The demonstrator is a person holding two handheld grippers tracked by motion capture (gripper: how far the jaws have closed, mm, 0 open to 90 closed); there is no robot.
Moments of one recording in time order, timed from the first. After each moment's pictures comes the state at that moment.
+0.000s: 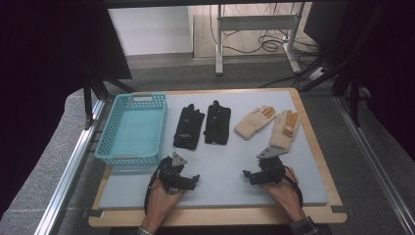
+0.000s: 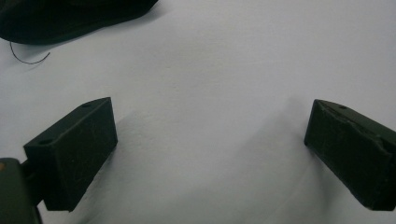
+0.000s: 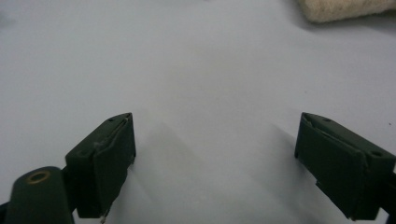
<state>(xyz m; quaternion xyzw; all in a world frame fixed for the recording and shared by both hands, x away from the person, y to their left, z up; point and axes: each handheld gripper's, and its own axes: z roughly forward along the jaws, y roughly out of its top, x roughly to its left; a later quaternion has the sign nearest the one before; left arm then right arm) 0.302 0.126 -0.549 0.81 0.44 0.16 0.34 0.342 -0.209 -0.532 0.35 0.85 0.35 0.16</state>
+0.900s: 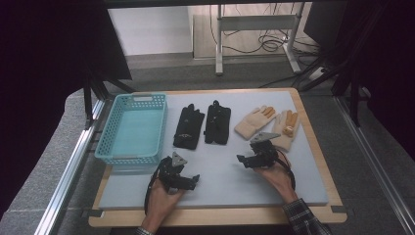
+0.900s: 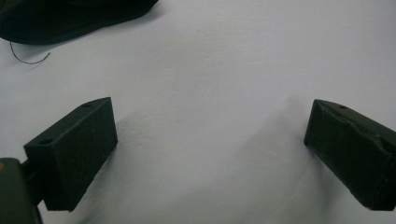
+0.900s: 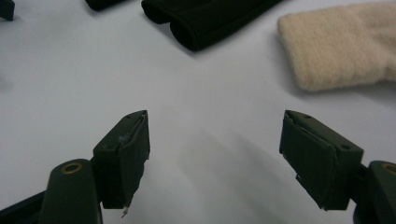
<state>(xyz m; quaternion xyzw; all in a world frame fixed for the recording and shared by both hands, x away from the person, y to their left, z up) 0.302 0.126 -0.549 0.81 0.44 0.16 0.34 0.384 -0.188 -0.511 0.35 0.85 0.37 0.15</state>
